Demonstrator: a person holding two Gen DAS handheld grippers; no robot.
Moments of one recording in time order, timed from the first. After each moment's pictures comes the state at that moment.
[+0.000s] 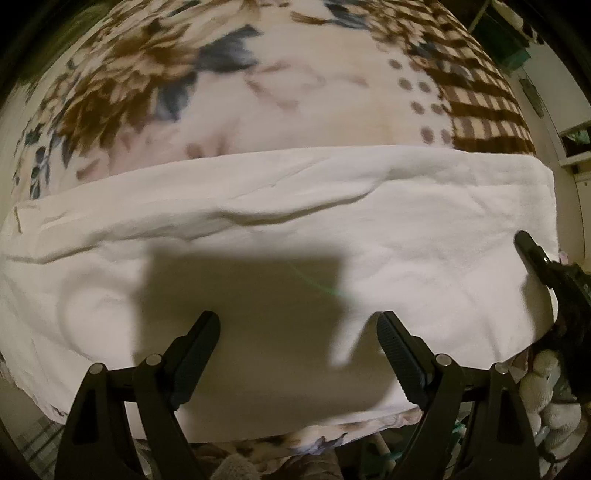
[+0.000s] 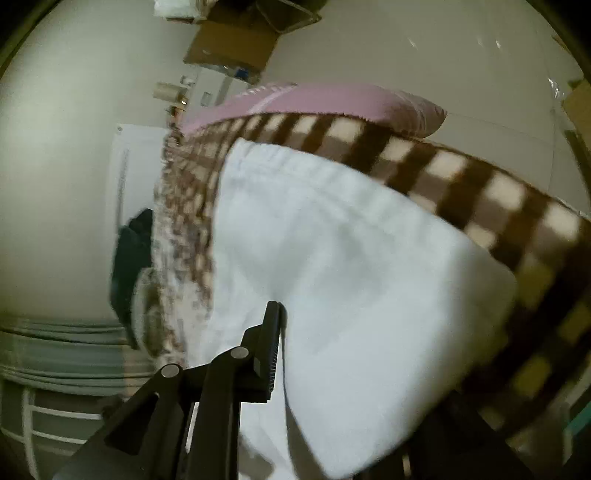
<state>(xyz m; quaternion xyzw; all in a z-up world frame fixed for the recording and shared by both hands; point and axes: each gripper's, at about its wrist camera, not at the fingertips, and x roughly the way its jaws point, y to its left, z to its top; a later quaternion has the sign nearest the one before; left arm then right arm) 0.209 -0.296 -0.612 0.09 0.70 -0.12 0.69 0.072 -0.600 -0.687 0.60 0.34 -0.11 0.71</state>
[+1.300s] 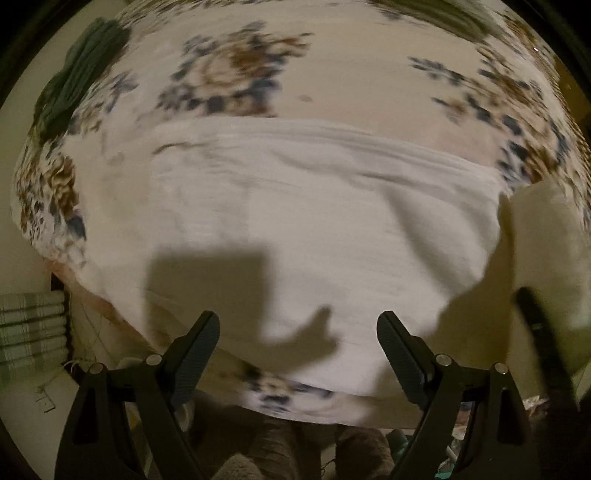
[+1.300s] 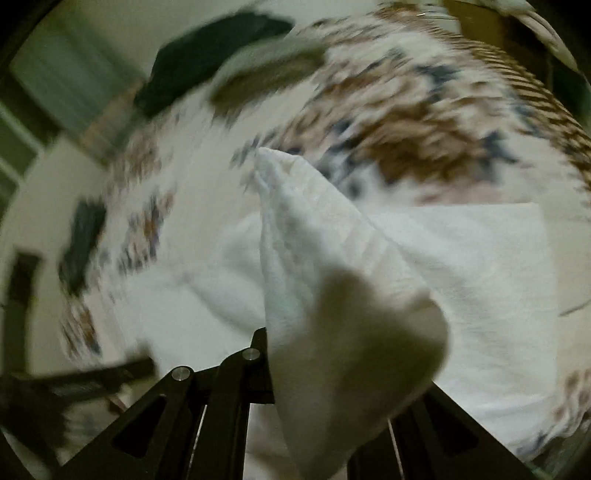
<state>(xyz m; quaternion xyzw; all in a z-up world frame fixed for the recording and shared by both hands) 0.237 0.219 -0.576 -0.06 0.68 0.11 0.72 0.212 -0.096 -0.554 0.18 0.51 0.06 0.84</state>
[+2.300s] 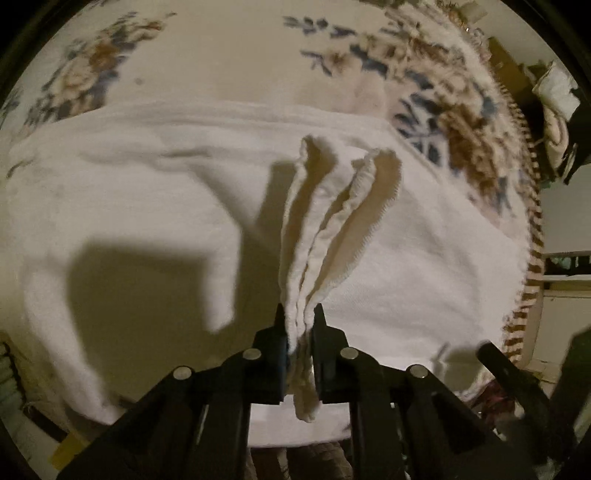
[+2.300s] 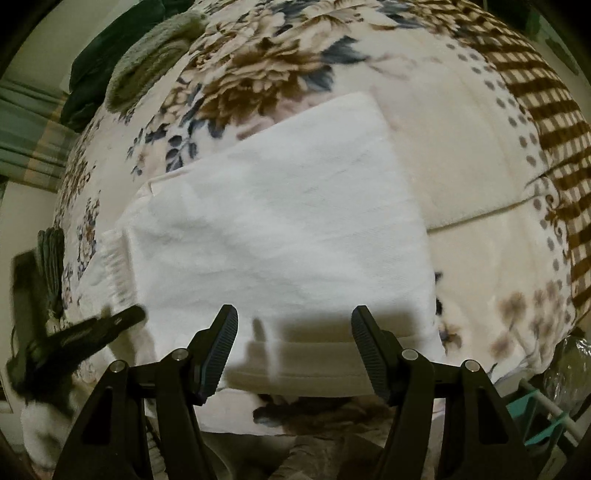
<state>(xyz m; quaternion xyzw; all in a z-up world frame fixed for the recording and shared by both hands) 0.222 0.149 -0.590 -0.13 0.68 -0.06 0.72 0.161 -0.241 -0.580 0.28 0.60 -0.02 0.75</state>
